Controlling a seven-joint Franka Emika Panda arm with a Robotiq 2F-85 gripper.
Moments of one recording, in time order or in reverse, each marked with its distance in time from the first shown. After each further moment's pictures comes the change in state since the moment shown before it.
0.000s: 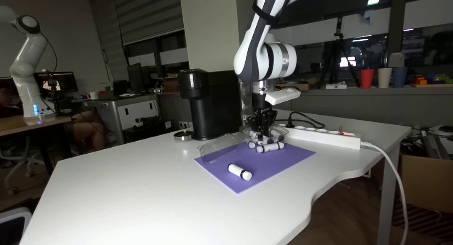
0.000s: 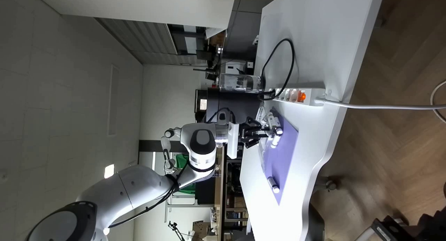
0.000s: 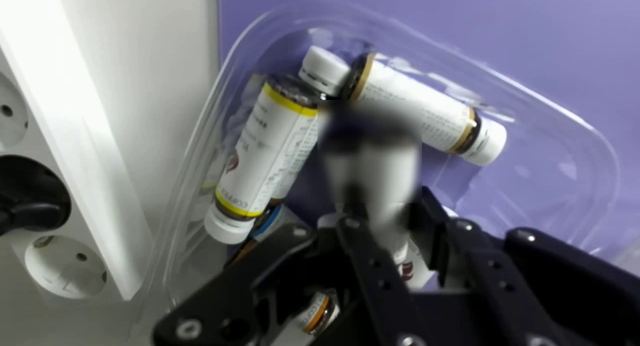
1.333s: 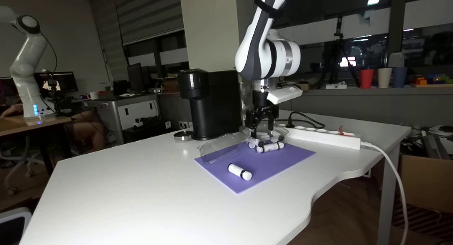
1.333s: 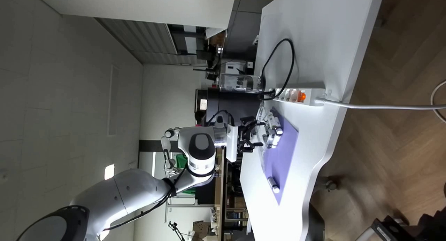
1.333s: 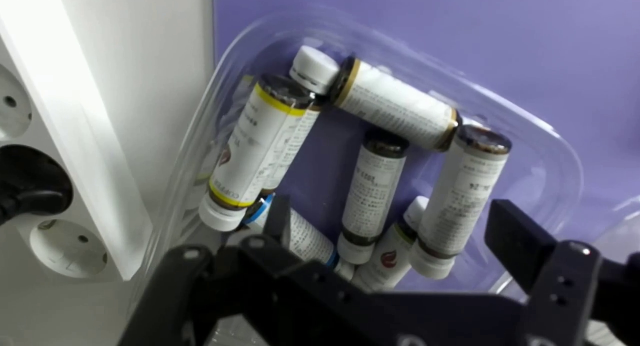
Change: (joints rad) arm 0.000 -0.052 0.006 -0.089 0.016 0.094 -0.032
